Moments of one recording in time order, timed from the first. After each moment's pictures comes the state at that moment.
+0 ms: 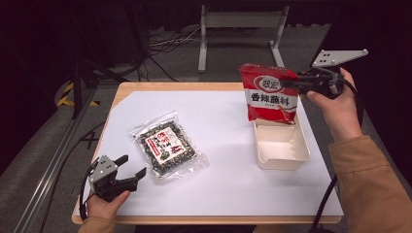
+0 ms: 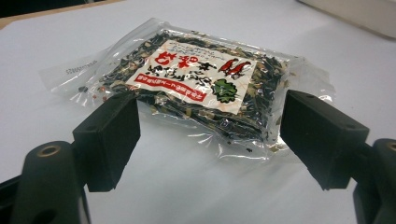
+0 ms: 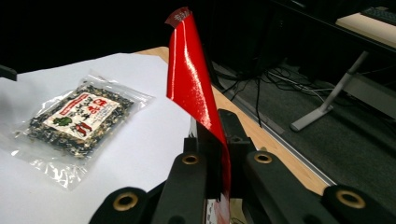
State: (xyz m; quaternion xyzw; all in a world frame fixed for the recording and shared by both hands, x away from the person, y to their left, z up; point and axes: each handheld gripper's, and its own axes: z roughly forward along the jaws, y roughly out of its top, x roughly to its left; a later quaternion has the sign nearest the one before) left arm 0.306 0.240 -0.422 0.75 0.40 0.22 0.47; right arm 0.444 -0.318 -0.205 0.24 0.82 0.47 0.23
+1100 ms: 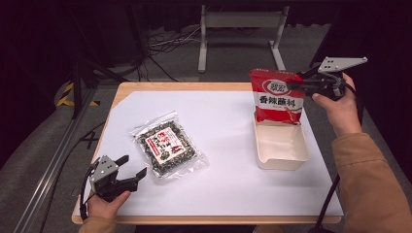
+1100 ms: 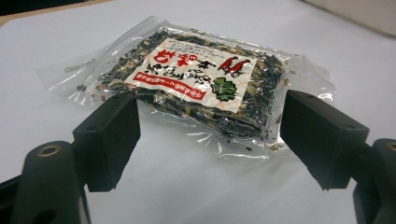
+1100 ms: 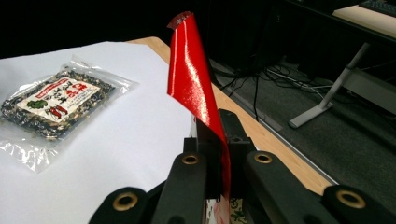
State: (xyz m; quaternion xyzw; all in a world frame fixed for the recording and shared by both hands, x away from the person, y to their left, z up) left arm 0.306 0.238 -0.423 0.76 0.40 0.22 0.47; right arm 0.476 -0.356 -0.244 0.24 0.82 0.47 0.23
